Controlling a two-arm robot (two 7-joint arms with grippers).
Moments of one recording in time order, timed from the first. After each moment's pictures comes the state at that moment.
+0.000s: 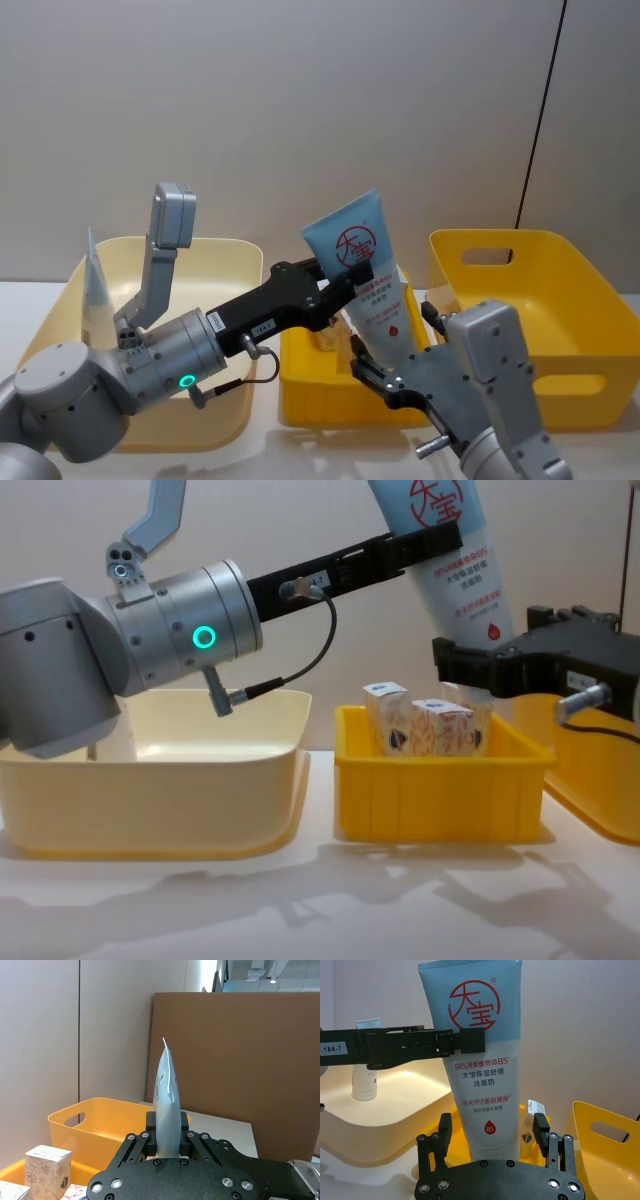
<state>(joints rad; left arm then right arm) -0.70 0.16 0.47 -1.10 -0.72 0.00 -0.89 0.14 0.28 -0.37 -1.77 0.05 0.16 0.03</state>
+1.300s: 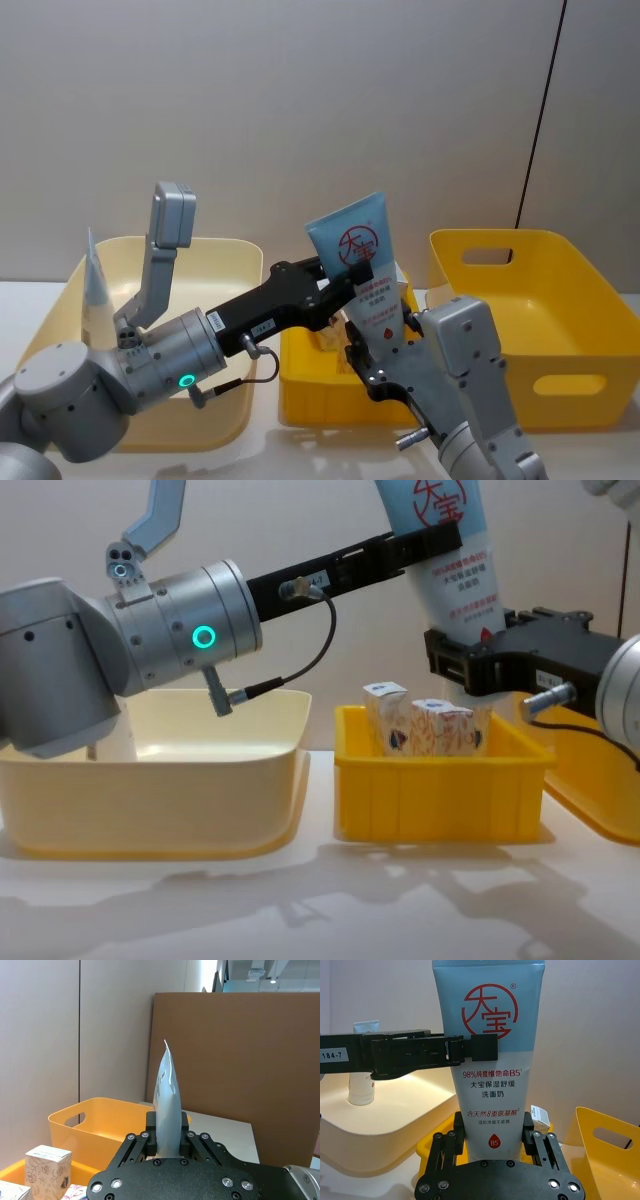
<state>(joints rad) -0.70 0.16 0.47 -1.10 -0.72 0.00 -0.89 0.18 0.24 -0.39 -1.73 0.00 0.14 0.01</state>
